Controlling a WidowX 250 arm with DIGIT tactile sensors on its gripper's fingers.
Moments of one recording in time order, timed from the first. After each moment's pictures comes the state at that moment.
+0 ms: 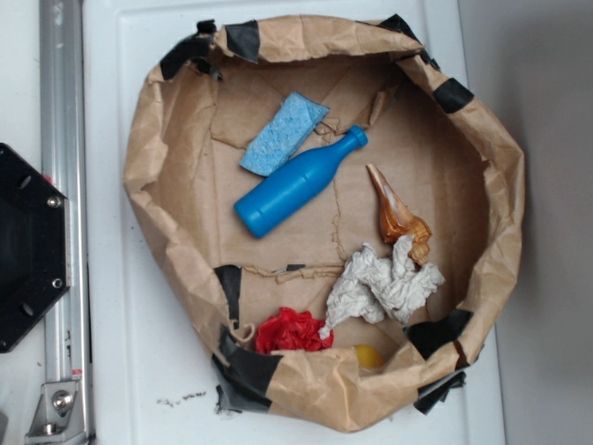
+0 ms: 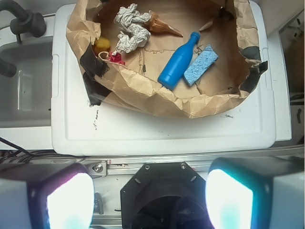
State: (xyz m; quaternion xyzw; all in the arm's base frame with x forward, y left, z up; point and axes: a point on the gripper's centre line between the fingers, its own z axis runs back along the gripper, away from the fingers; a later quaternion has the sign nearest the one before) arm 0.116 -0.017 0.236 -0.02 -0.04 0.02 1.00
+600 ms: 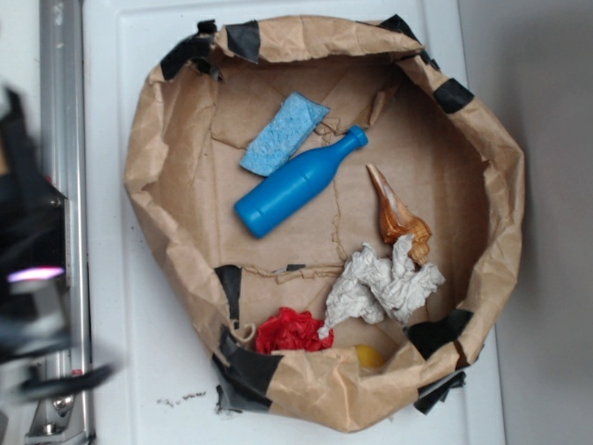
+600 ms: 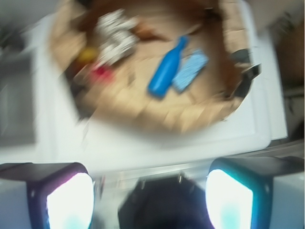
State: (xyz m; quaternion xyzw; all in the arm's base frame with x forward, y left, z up) arm 0.167 0.005 0.205 0.03 -0.02 0.14 0.99
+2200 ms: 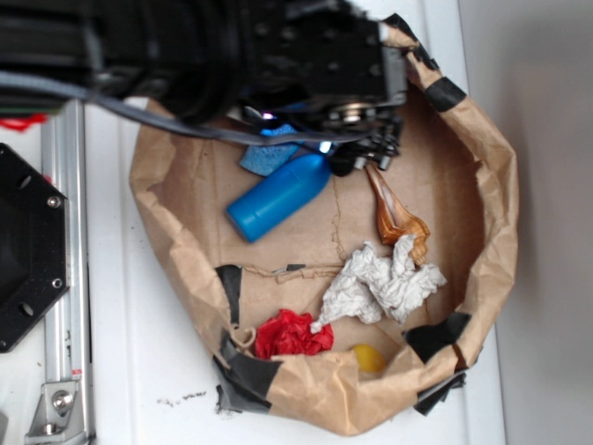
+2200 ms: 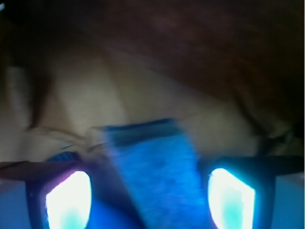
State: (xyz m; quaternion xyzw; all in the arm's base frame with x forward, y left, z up) arm 0.265 0.079 0.037 0.08 0.00 0.54 0.84
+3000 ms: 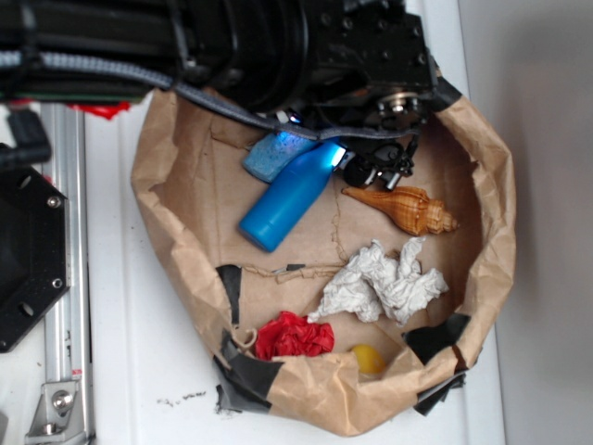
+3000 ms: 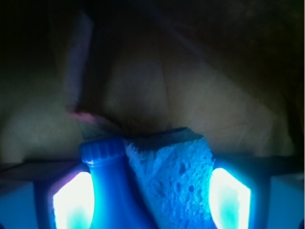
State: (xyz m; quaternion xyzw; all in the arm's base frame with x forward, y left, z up) arm 0.270 0.077 0.024 0.06 0.04 0.46 0.88
